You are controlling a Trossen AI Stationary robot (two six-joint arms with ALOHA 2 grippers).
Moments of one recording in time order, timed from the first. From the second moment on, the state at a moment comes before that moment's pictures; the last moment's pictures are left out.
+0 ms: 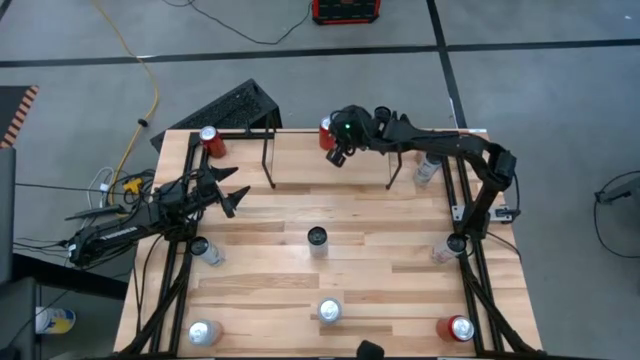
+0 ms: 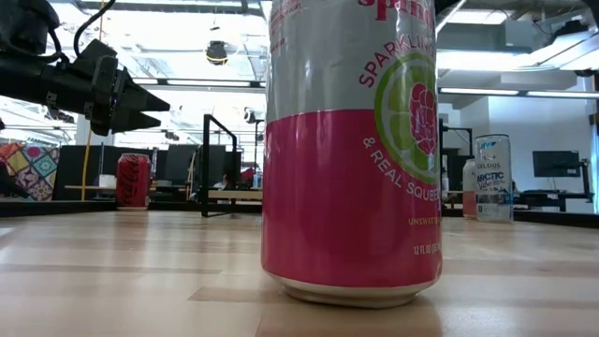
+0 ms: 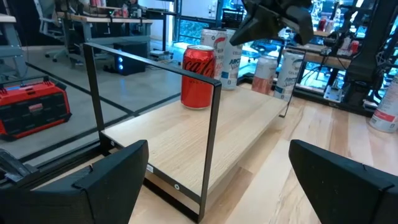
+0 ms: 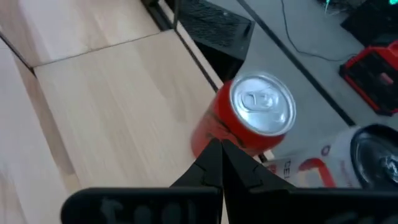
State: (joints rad) left arm 0.36 0.02 0.03 0.01 -0.25 -0.10; right arm -0.43 1.75 1.47 -0.44 0.27 -0.05
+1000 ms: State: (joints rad) left arm 0.36 0.02 0.03 0.01 -0.25 -0.10; right arm -0.42 1.82 1.47 -0.40 0.43 0.14
